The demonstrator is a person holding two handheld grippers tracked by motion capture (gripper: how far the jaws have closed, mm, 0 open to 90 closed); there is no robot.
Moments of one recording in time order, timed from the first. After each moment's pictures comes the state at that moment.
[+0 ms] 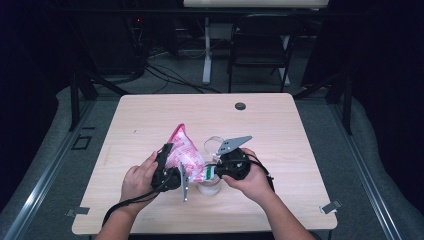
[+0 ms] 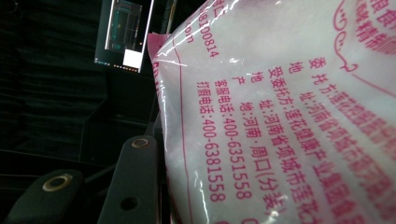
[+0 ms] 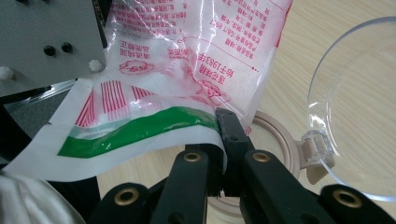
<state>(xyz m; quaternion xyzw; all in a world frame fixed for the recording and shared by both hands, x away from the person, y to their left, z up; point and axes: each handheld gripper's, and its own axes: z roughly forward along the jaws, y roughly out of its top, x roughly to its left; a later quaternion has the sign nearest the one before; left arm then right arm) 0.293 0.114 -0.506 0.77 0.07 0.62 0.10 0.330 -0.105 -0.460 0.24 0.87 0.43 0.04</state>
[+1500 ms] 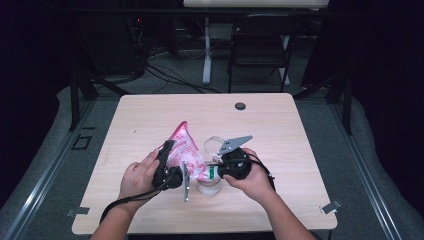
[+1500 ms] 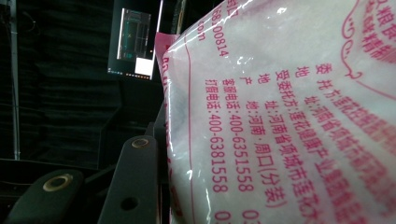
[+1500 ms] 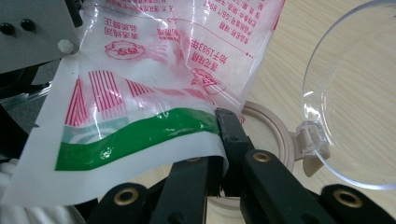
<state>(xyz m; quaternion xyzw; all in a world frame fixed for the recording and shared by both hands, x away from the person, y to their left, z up) 0.293 0.110 -0.496 0.76 0.04 0.64 0.09 0.333 -0.109 -0.464 0.25 0.88 0.41 0.04</state>
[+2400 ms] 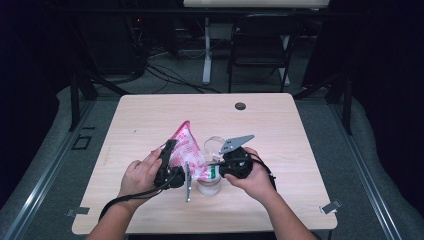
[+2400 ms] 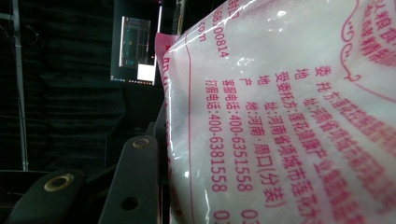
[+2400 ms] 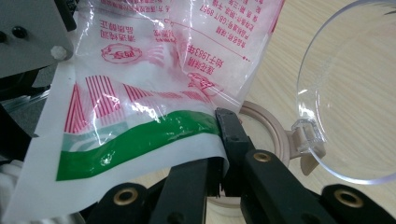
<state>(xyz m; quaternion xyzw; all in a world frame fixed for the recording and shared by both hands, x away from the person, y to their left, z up) 0.293 0.106 -0.490 0.76 0.02 0.64 0.07 0.334 -0.112 -0.464 0.25 0.87 0.42 0.04</state>
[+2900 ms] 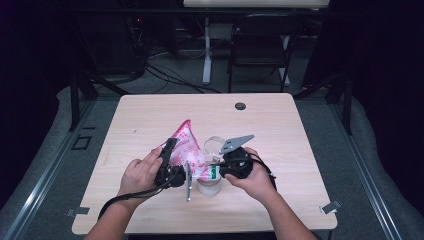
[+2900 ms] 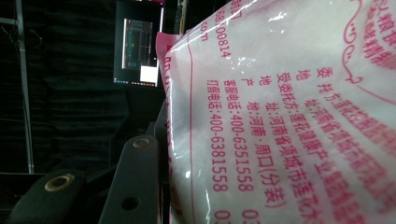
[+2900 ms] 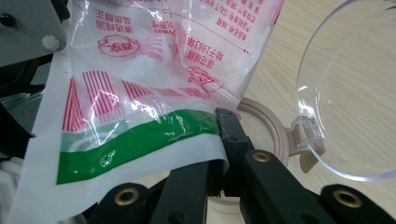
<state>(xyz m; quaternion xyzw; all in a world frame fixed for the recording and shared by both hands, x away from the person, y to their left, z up) 0.293 0.104 -0.487 0.76 0.01 0.65 0.07 0.335 -0.113 -0.465 0.25 0.87 0.41 0.04</state>
